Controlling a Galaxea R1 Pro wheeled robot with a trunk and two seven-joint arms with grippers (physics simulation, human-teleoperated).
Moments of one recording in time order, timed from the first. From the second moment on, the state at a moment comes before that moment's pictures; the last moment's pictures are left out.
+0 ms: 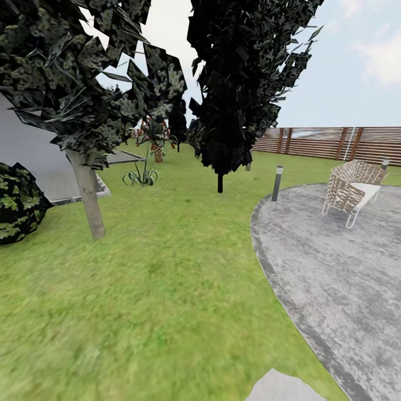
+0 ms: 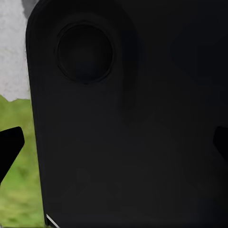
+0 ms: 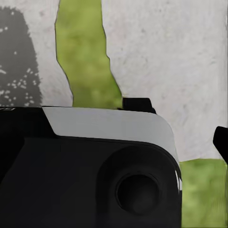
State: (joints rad) left arm 0.00 0.01 0.02 -0.03 0.03 0.01 -0.09; right arm -0.08 0.01 0.00 -0.07 0.00 -0.14 0.01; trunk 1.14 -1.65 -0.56
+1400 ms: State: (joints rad) left arm 0.00 0.01 0.02 -0.03 0.03 0.01 -0.09; right arm -0.08 0.01 0.00 -0.07 0.00 -0.14 0.01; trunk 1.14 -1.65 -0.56
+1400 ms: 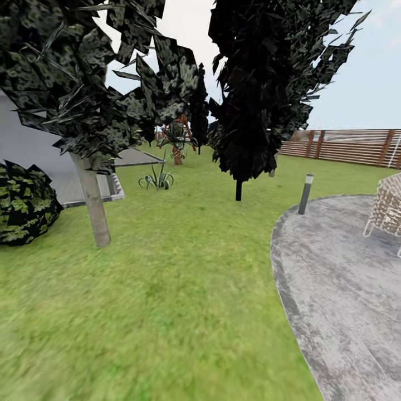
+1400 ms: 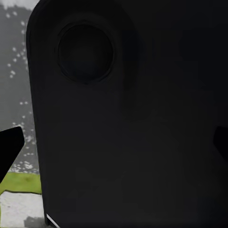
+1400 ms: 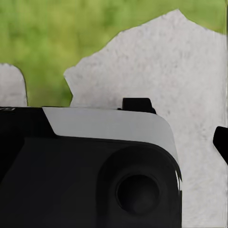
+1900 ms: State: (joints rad) left arm 0.00 0.01 0.02 -0.03 0.03 0.01 -0.09; right arm -0.08 0.01 0.00 -0.07 0.00 -0.14 0.01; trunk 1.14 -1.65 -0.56
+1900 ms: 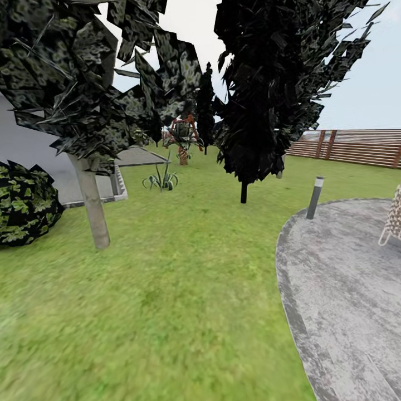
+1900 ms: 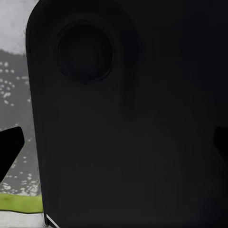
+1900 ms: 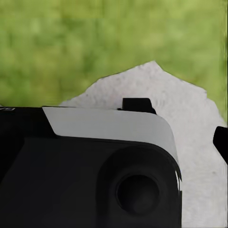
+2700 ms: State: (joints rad) left arm 0.00 0.01 0.02 -0.03 0.03 0.01 -0.09; right arm -0.08 0.01 0.00 -0.07 0.00 -0.14 0.01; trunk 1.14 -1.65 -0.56
